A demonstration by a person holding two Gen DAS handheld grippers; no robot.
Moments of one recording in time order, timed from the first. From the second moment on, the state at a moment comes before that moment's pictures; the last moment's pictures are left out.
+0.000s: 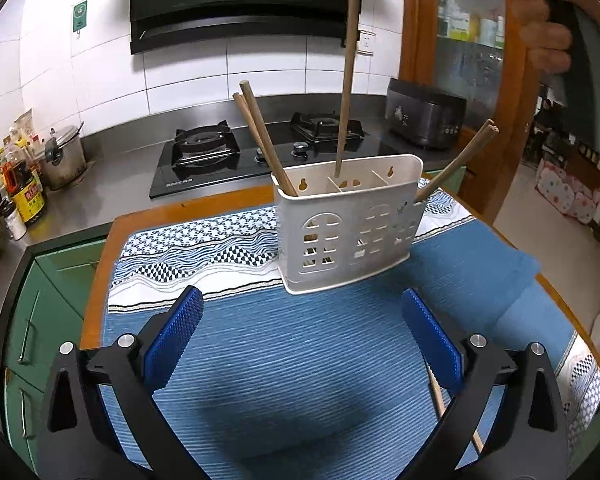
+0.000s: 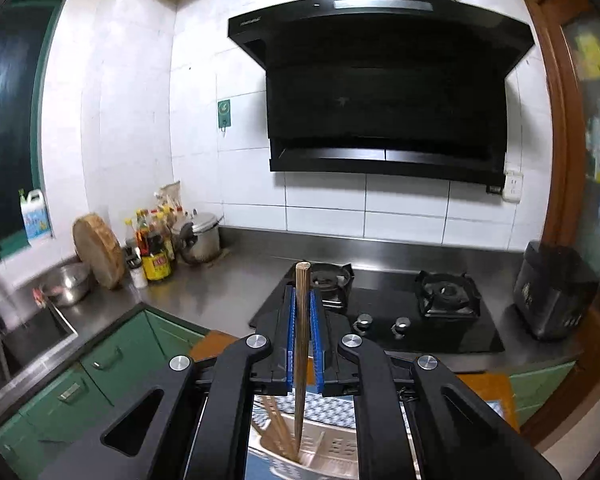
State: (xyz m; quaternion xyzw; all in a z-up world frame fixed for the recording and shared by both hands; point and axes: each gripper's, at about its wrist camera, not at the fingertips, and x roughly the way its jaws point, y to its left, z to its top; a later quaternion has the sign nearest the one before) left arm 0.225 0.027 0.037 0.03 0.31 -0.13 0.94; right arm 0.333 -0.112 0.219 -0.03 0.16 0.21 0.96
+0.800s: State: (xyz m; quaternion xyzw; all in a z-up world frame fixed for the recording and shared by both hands) left arm 0.167 0.015 0.030 0.05 0.32 -0.13 0.94; right arm 0.263 -0.133 0.149 -0.06 0.24 0.22 0.94
